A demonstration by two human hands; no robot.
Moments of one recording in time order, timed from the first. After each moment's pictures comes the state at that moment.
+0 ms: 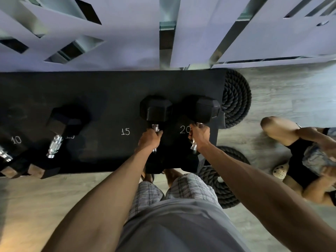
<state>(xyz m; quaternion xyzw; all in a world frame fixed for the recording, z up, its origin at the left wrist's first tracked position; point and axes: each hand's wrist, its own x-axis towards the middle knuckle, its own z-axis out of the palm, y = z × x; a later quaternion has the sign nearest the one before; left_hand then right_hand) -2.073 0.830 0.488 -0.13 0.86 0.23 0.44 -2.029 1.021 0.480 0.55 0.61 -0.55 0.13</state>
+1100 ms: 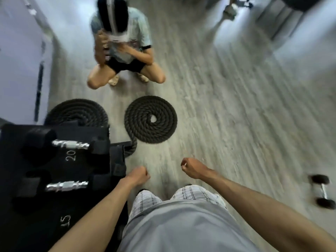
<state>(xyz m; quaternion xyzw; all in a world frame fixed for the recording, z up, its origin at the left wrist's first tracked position) -1.854 0.772 0.541 0.69 0.52 -0.25 0.43 -1.616 0.702 0.571 0.74 0.52 -0.42 0.05</state>
